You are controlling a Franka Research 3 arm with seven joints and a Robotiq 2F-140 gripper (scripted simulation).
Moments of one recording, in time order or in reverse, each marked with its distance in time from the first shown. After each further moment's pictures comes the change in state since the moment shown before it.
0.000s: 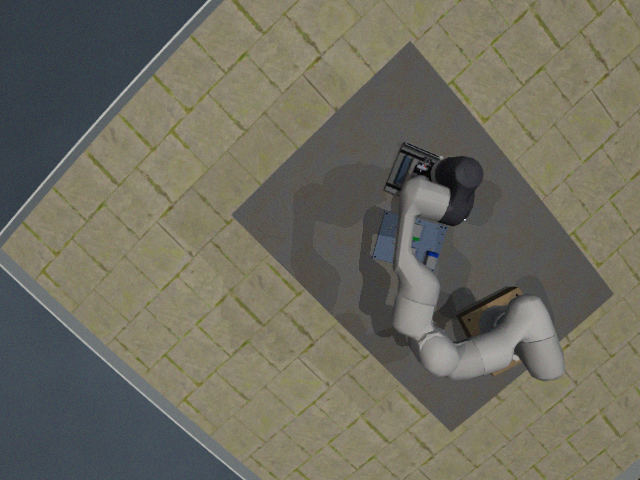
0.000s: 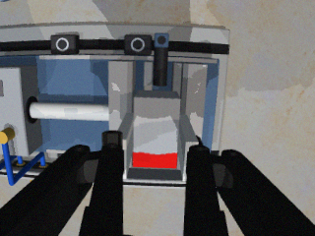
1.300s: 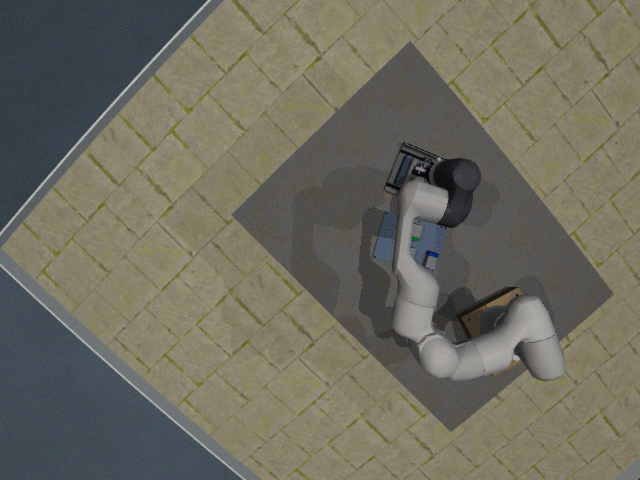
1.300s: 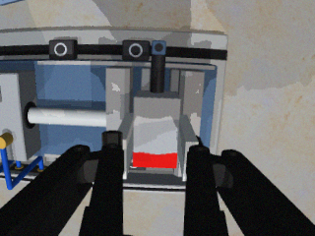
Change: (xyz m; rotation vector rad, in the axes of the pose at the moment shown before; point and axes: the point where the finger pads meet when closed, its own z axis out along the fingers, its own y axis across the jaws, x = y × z) arm 0.006 0.002 0.001 0.001 0.000 -0.006
